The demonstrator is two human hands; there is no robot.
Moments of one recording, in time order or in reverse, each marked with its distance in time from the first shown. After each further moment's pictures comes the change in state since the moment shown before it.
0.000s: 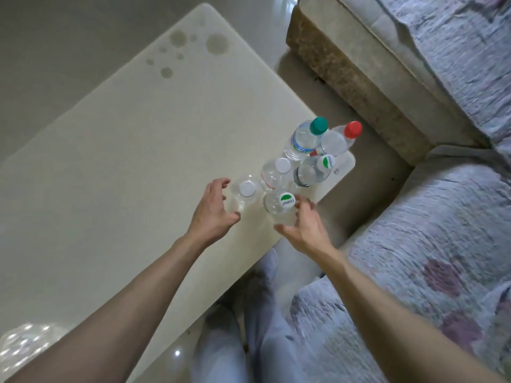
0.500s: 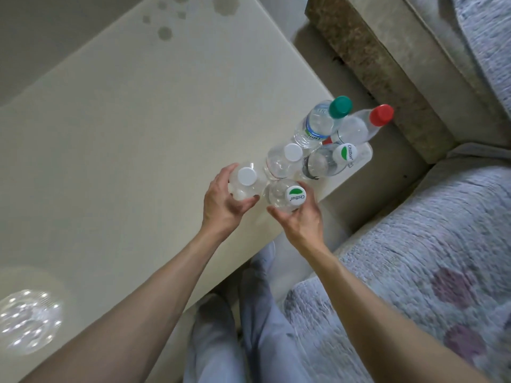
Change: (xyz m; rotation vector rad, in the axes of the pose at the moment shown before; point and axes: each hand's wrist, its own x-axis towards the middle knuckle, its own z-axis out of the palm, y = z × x) left_hand 0.023 -0.013 0.058 -0.332 0.249 -0.020; right_hand 0.035 0.018 0.037 0.222 0.193 -0.049
